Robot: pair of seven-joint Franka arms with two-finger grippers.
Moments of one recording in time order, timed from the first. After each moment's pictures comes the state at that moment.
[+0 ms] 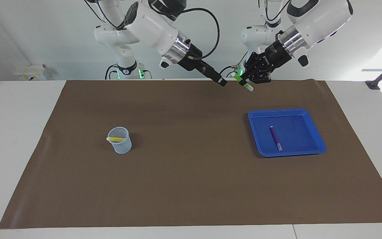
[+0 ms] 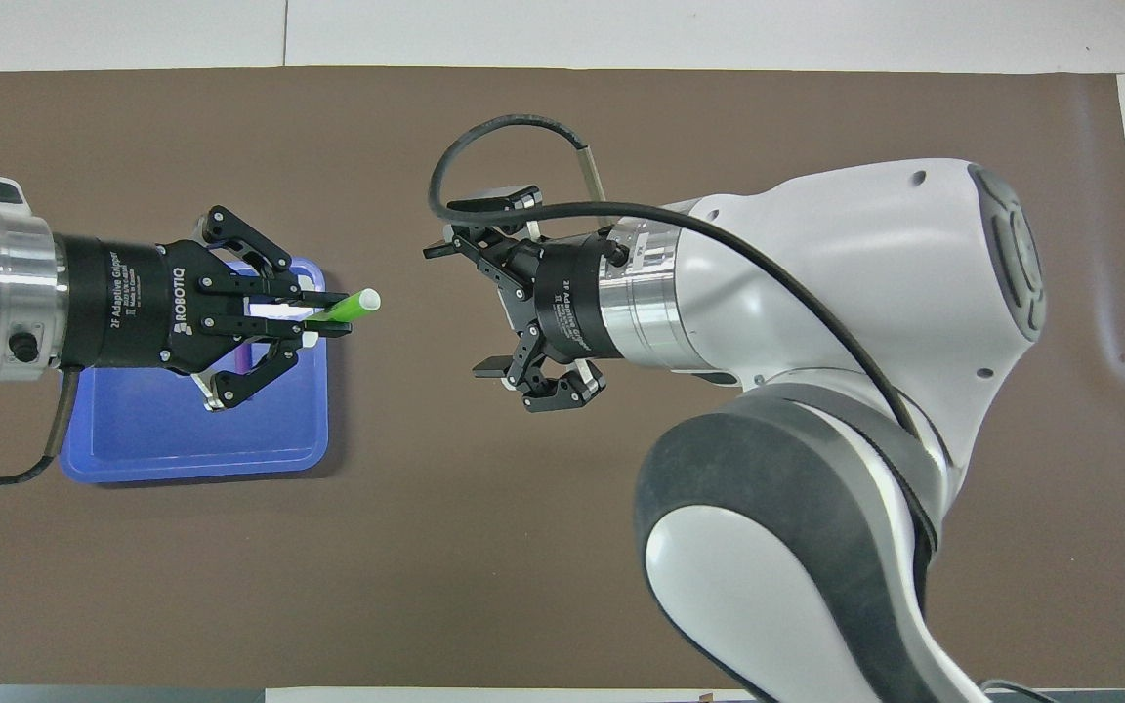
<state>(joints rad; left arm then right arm) -0.05 -0.16 -0.17 -1.85 -0.76 1.84 -1.63 0.06 0.13 0.53 -1.64 0.62 2.18 1.35</state>
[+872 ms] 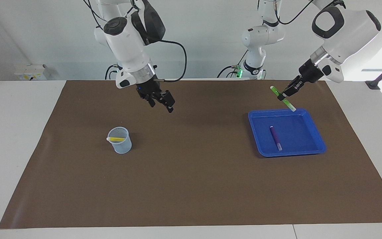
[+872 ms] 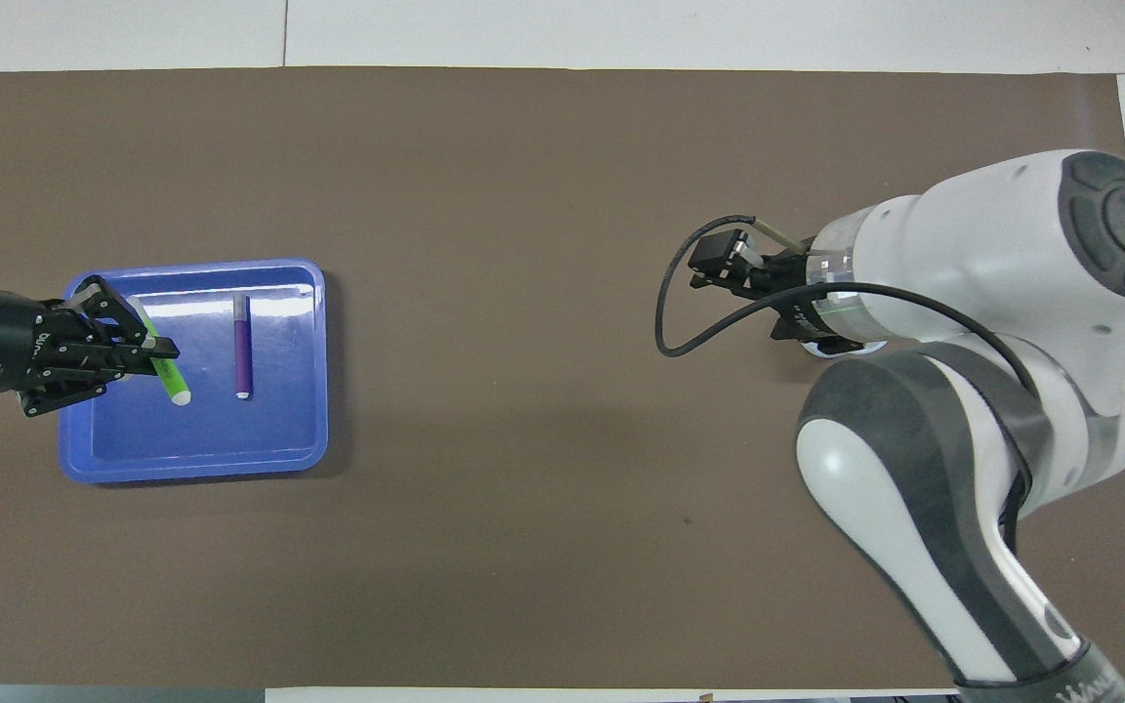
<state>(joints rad) 0.21 -0.16 -0.16 -2.02 -0.42 1.79 -0.41 0.06 0.01 0.20 -1.88 0.21 2.04 0.64</state>
